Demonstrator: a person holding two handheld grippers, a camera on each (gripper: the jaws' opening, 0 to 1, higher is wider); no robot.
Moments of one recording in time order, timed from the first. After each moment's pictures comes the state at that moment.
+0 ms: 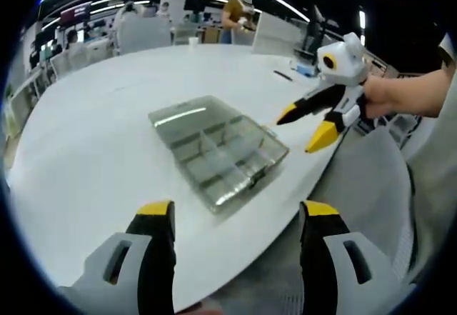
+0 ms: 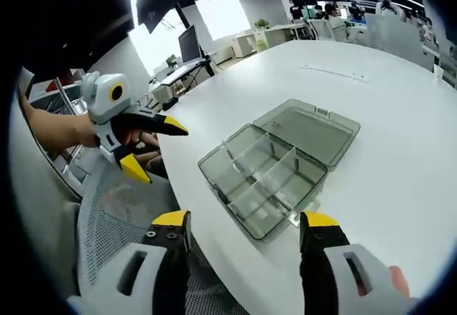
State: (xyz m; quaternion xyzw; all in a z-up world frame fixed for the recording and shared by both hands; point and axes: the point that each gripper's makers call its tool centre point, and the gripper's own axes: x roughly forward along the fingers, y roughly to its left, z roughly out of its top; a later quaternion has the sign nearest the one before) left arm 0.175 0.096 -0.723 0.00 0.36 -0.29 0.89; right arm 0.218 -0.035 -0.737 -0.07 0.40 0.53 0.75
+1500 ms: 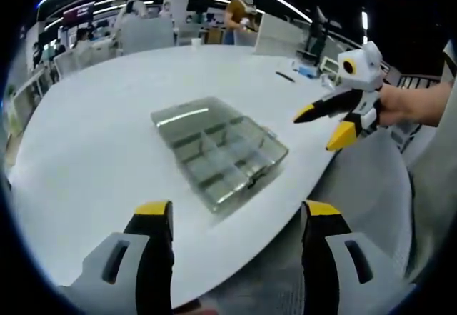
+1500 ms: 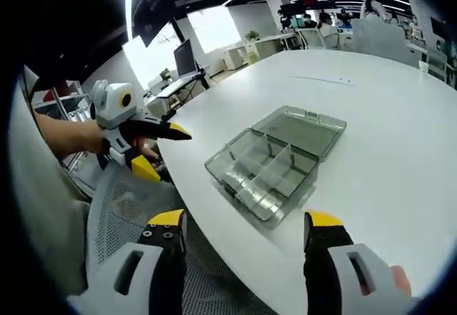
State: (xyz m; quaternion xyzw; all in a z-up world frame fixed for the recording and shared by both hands) left arm 0.171 0.097 -0.721 0.00 0.36 -0.28 0.89; right arm 0.202 -0.056 -0.723 -0.04 0.38 0.51 0.77
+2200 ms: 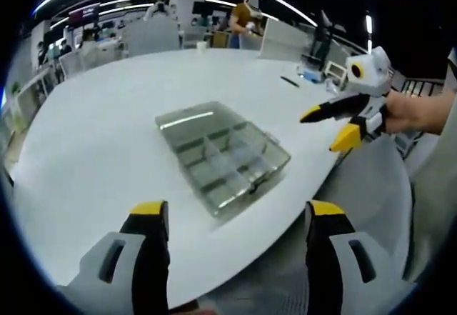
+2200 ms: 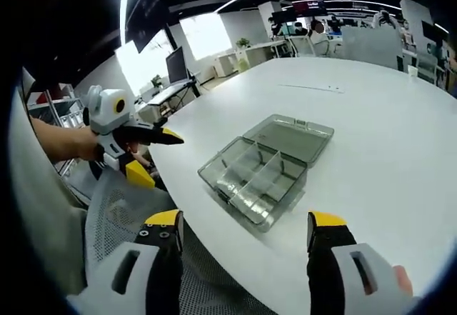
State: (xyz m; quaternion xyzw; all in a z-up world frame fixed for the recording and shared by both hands) left arm 0.174 0.097 -0.713 0.00 0.35 -0.26 0.90; right arm 0.208 -0.062 -0.713 -0.04 0.36 0.48 0.80
